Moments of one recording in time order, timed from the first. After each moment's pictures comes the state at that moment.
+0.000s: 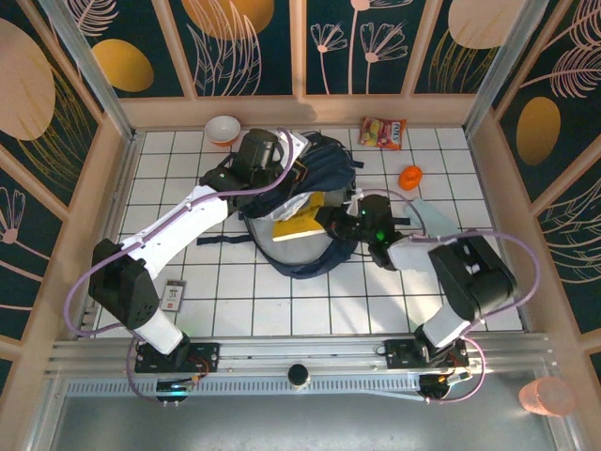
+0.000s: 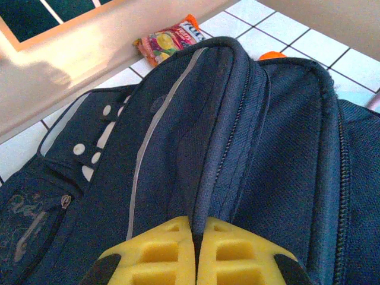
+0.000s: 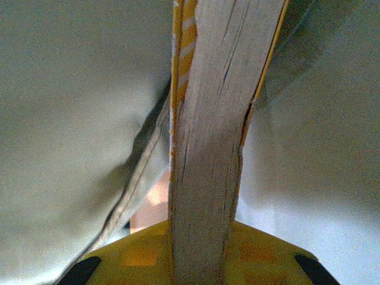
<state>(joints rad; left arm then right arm) -0.63 1.62 1.43 -0.36 0.13 0.04 0.52 1.64 0.61 0.73 -0.57 1.24</state>
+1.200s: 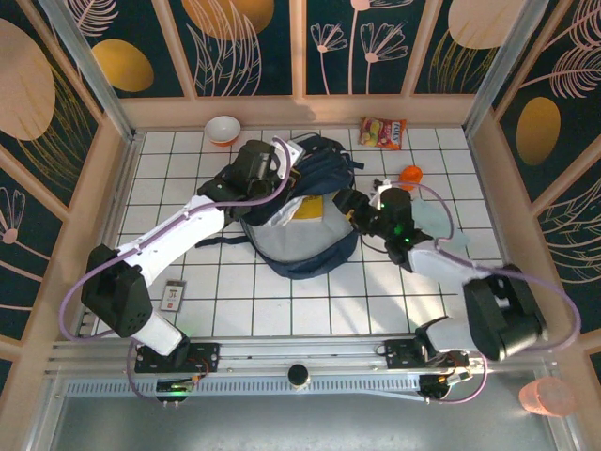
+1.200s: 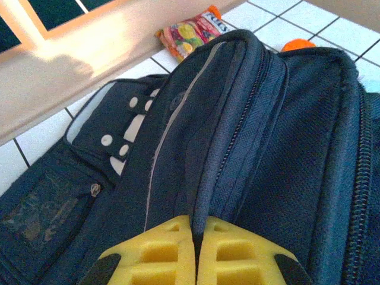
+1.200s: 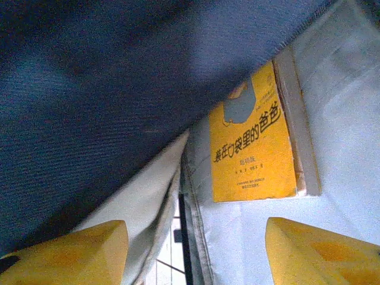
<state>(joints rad) -0.63 1.57 1.29 -0.27 0.04 0.06 0.43 1.28 0.59 0.34 -0.32 1.10</state>
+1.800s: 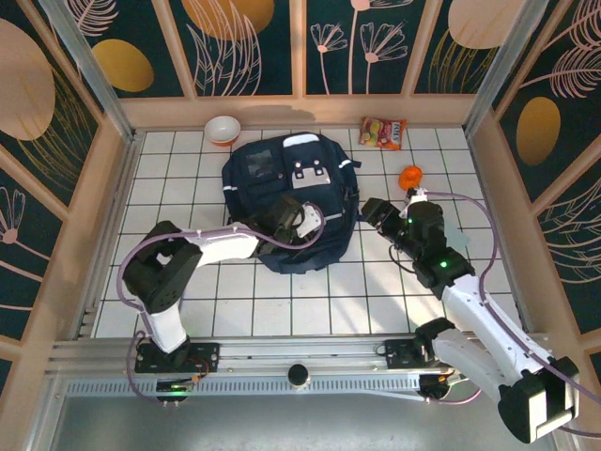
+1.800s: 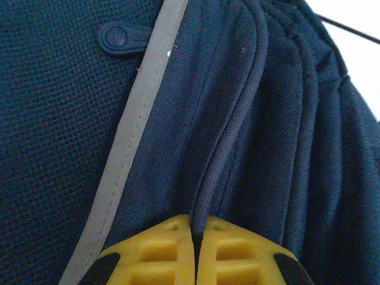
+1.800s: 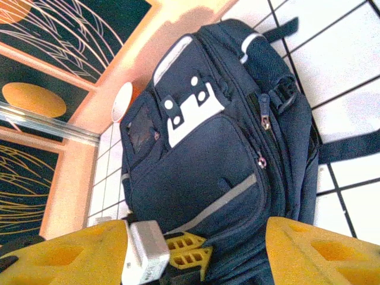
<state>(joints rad) -0.76 1.81 0.99 -0.04 0.12 0.21 0.42 0.84 0.61 -0.16 -0.07 0.88</state>
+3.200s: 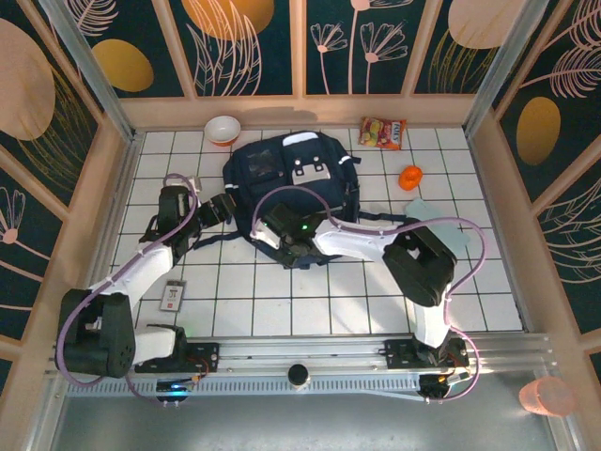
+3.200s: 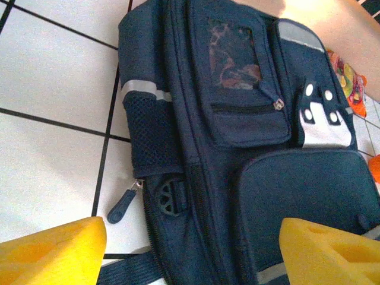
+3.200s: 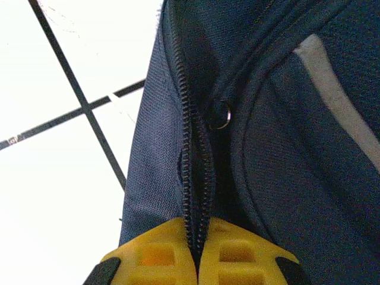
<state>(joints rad) -0.13 1.28 0.63 0.05 0.26 -0.57 0.98 1.87 1.28 -0.47 0.07 -0.26</state>
